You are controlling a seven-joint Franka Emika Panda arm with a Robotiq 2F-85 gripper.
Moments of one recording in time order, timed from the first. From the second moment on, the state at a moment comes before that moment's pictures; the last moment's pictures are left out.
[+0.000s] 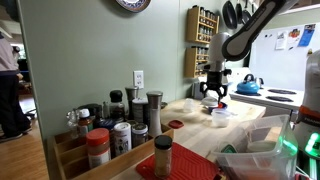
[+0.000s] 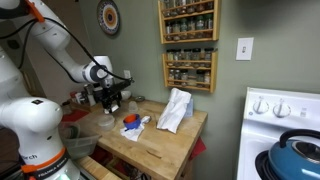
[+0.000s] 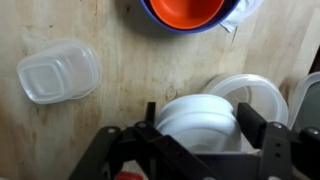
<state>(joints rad) 0.23 -0.21 0.02 -2.75 -0.03 2.58 -1.45</state>
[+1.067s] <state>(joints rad) 0.16 -0.06 0.03 -2.75 -0.14 2.81 -1.46</state>
